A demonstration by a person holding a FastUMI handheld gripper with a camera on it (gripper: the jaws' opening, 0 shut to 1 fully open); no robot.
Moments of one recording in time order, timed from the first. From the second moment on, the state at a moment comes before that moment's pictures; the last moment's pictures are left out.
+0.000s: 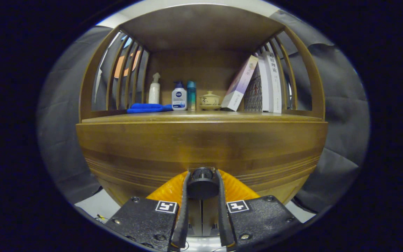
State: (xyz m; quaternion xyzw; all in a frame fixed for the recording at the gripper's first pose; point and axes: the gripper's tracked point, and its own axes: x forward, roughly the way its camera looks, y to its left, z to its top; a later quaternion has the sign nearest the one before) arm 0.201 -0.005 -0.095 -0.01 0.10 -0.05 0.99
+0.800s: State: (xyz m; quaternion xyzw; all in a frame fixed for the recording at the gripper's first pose) arm 0.097 0.006 -0.095 0.00 0.13 -0.03 0.99
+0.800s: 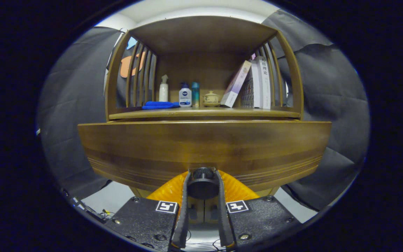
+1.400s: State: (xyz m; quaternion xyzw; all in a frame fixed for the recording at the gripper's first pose) arm 0.032 0.008 -0.104 0.01 0.15 -0.02 0.99
